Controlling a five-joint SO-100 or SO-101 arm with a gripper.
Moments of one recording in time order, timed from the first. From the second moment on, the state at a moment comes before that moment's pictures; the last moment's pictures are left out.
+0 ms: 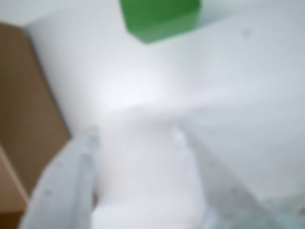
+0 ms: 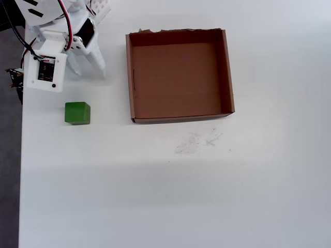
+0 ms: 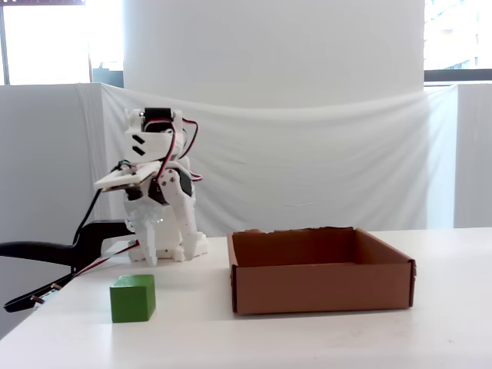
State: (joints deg) arm -16.7 182.0 170.6 70.4 -60.6
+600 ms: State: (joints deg) arm -14.6 177.2 165.8 68.6 -62.1
